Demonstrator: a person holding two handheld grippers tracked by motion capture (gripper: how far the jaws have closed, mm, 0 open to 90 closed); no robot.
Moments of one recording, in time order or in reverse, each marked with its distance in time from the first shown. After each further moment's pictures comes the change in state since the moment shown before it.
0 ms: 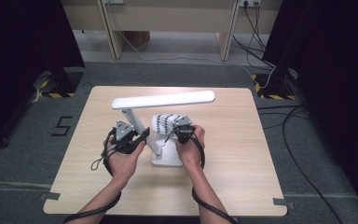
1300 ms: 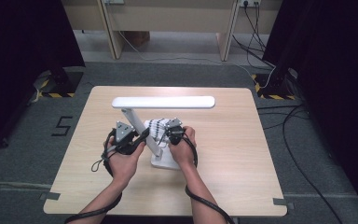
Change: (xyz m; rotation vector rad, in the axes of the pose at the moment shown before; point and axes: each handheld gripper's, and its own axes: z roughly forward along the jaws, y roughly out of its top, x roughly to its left) left arm -0.002 -0.002 -0.001 -0.011 0.011 -0.004; right arm 0.016 -0.008 0.036 0.048 0.079 -0.070
